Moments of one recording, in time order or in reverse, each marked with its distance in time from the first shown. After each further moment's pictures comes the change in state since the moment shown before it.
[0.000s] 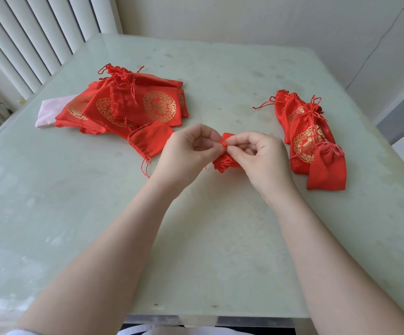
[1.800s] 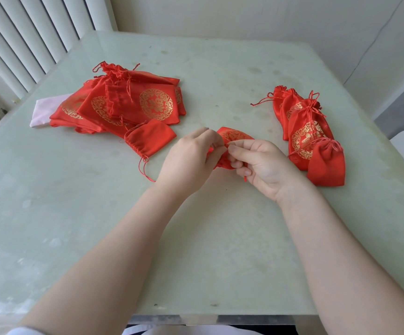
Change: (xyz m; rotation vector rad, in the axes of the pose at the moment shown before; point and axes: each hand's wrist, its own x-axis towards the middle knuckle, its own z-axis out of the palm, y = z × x) left_hand 0.010 -0.025 0.005 0.577 0.051 0.537; right_hand 0.006 0.006 -0.007 0.529 -0.264 0.419
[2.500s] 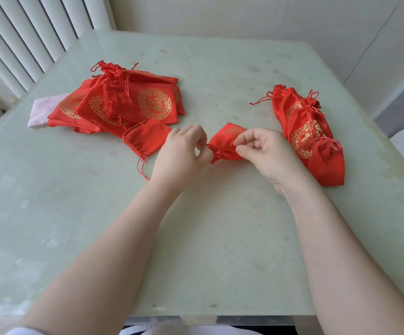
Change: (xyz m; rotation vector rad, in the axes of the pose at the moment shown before) left_hand 0.002 -0.011 0.000 0.091 0.026 -0.104; right_hand 0.006 -0.004 -0.015 -0.647 0.188 -0.273
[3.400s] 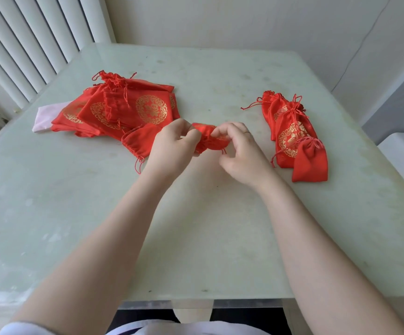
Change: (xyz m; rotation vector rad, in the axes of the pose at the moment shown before) left_hand 0.006 0.039 -0.028 -0.502 -0.033 -0.531; right_hand -0.009 -0.012 0.015 -0.236 -0.040 -0.241
